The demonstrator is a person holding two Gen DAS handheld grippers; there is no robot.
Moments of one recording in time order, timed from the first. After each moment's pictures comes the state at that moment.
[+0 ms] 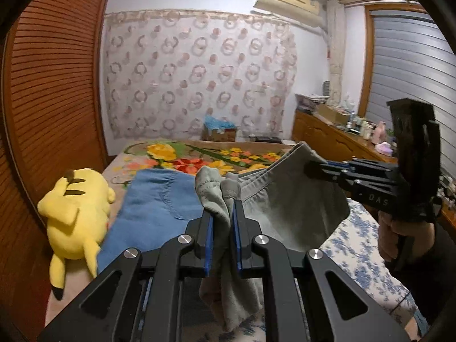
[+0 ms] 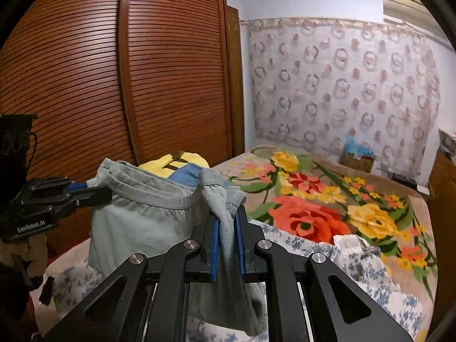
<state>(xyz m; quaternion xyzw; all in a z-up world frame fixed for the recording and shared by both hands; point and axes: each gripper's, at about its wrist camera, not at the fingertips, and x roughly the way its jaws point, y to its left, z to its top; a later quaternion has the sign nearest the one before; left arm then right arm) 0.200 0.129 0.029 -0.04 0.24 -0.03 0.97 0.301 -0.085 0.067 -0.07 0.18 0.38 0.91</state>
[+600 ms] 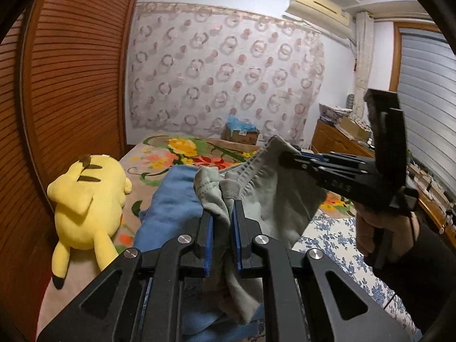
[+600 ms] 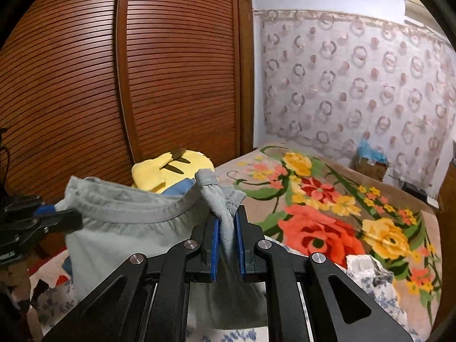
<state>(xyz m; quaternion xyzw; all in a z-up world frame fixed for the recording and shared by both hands) 0.211 0.176 0.010 -0.09 0.24 0.02 0.97 0.386 -0.008 0.057 -0.10 0.18 0.40 0.89</state>
